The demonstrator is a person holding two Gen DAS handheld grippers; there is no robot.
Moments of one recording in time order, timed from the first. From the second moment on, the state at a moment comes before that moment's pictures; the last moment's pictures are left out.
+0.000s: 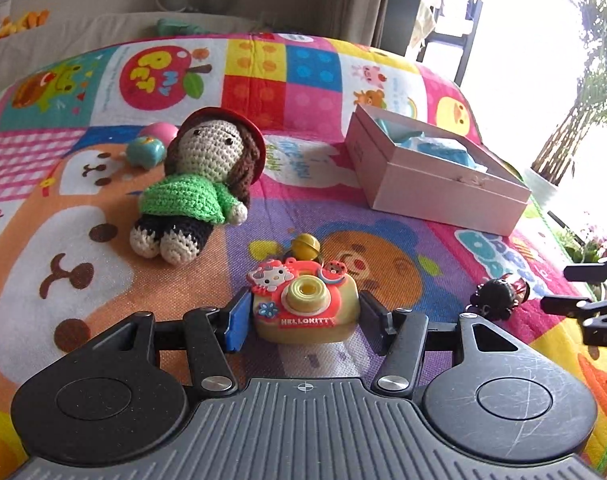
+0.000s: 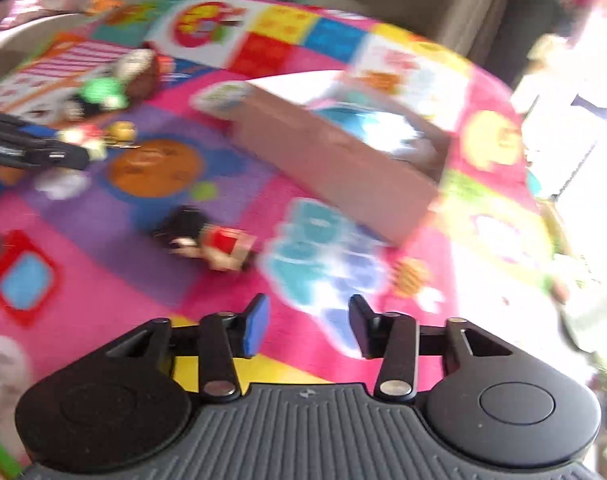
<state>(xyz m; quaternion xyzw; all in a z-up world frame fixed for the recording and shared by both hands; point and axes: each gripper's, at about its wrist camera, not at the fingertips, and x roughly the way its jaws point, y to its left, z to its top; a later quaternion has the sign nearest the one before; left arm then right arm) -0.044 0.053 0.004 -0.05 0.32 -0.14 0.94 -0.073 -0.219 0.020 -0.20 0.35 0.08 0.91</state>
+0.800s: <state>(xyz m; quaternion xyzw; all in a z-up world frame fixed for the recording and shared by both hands) -0.050 0.032 0.033 -0.02 0.31 -0.14 0.94 -0.090 -0.231 0.050 -0.02 0.29 0.17 0.94</state>
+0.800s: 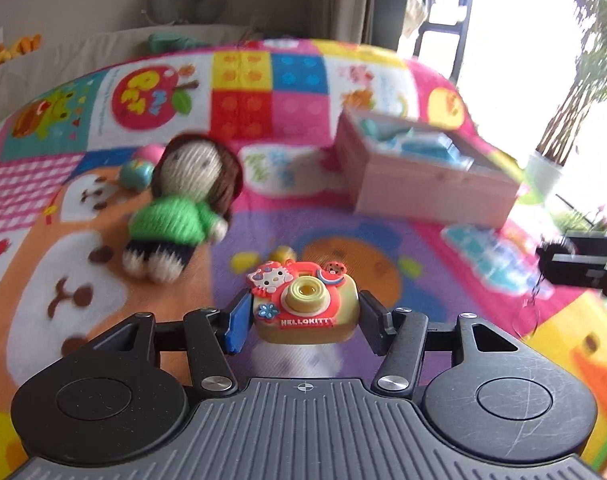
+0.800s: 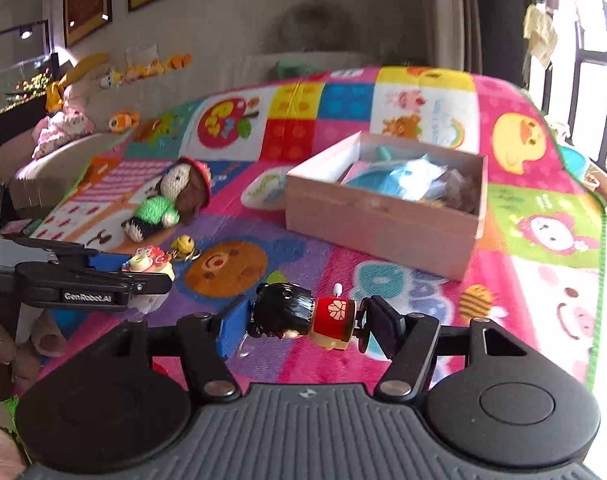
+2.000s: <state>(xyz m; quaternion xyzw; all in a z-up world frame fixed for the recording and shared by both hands) 0.020 0.002 0.052 -0.06 0.25 -0.22 0.94 0.056 -0.285 0.156 0.08 0.17 0.10 0.98</state>
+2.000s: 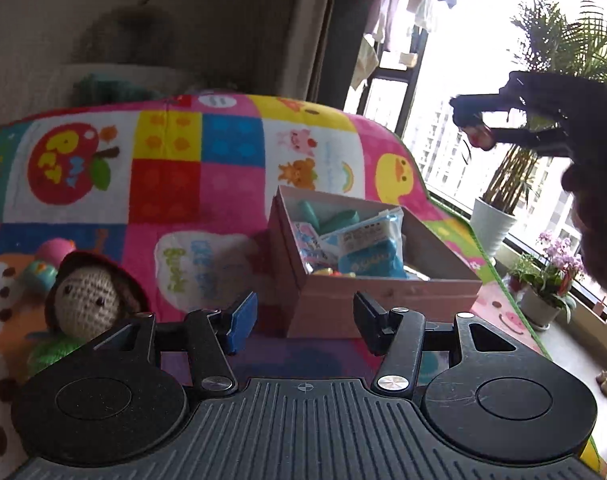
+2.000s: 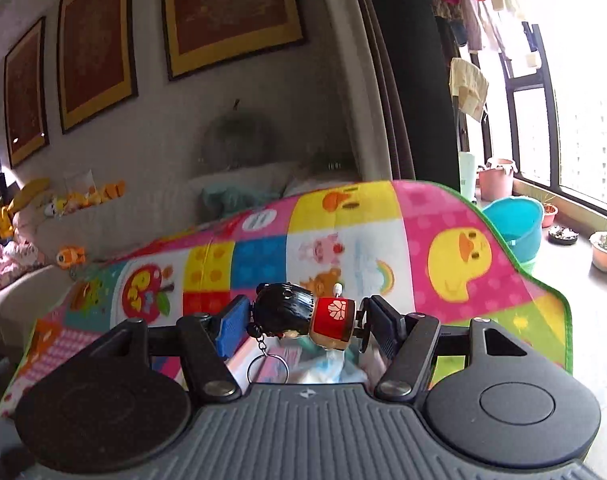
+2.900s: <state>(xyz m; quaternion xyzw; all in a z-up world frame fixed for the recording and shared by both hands) 0.137 0.146 0.037 -0.07 0.29 -0.01 0.95 0.004 -0.194 0.050 -0.08 0.28 0.15 0.94</state>
